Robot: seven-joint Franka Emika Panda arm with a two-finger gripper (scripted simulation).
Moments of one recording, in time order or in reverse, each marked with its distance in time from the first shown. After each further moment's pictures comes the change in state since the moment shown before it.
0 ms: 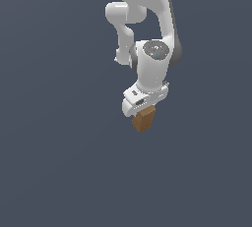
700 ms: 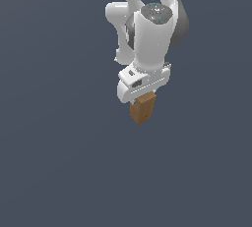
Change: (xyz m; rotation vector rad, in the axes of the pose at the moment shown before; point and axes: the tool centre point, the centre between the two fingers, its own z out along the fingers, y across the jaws) arm -0.011 0.010 -0.082 0.003 -0.004 0.000
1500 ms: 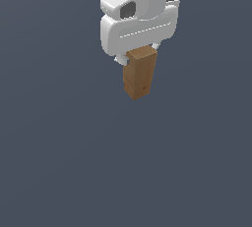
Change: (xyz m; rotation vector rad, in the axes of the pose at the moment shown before) arm -0.018 0.022 -0.174 0.000 0.002 0.000
